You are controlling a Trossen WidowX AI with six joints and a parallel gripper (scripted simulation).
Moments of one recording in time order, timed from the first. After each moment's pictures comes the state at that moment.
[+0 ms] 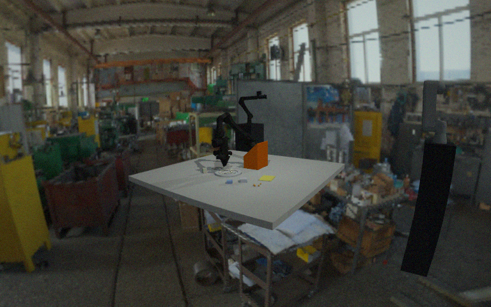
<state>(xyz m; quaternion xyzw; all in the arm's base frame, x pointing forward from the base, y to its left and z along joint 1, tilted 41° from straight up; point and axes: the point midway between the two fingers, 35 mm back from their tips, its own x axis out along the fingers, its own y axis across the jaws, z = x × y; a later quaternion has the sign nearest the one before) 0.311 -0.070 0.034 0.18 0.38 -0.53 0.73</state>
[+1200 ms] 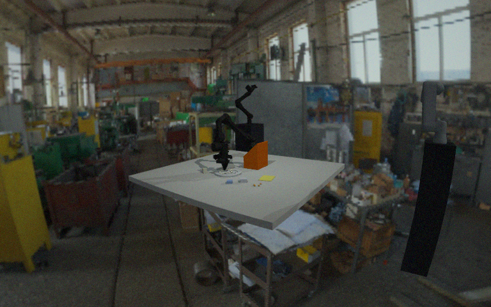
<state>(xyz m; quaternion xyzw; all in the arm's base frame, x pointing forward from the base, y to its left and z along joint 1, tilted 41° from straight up) 0.314 -0.091 0.012 0.17 0.38 -0.54 0.73</state>
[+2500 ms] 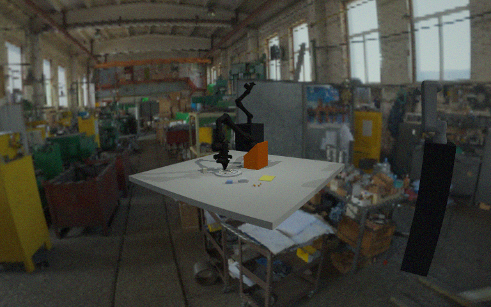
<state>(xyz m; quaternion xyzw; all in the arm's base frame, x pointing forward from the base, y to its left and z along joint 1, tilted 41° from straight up) 0.313 -0.090 0.013 0.17 0.38 -0.54 0.73</state>
